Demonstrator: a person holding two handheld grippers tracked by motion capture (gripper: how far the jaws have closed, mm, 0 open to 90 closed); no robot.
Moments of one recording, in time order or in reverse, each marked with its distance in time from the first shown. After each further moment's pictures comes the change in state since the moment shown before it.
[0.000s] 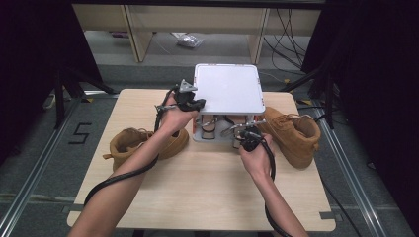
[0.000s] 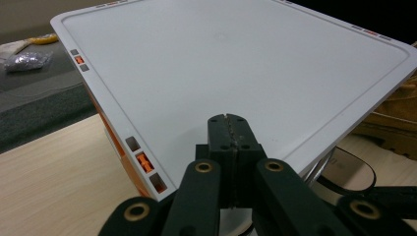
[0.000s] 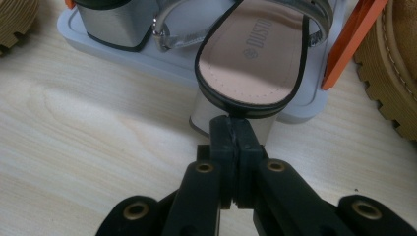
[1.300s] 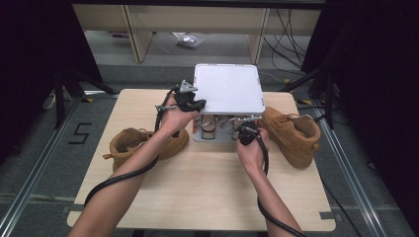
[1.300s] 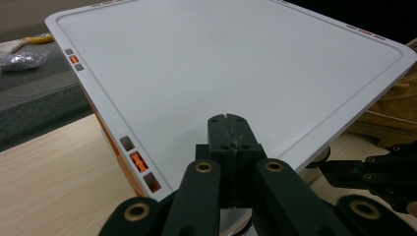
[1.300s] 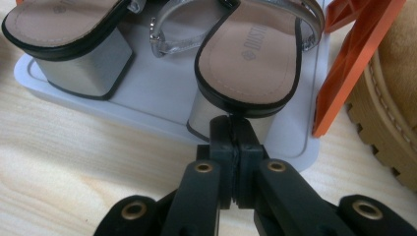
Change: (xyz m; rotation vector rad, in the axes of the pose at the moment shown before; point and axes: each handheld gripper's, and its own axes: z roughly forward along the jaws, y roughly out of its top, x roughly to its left) left arm -0.002 0.000 0.000 -0.003 -0.008 -0.004; right arm -0.004 0.015 0.029 -0.091 -0.051 0.014
